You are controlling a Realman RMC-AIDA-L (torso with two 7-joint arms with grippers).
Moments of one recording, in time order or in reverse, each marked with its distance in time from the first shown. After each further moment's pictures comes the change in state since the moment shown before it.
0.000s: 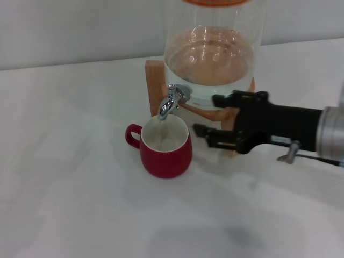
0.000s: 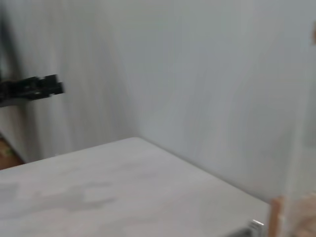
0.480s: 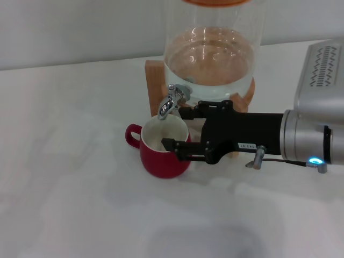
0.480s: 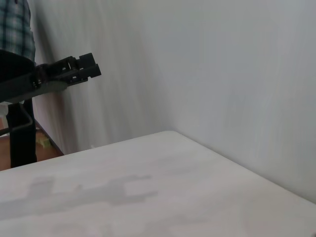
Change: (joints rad) left arm -0.046 -0.004 0.007 -0.132 -0.111 -0.041 0.097; right arm 0.136 -0.001 -0.062 -0.097 -0.010 0.007 0.026
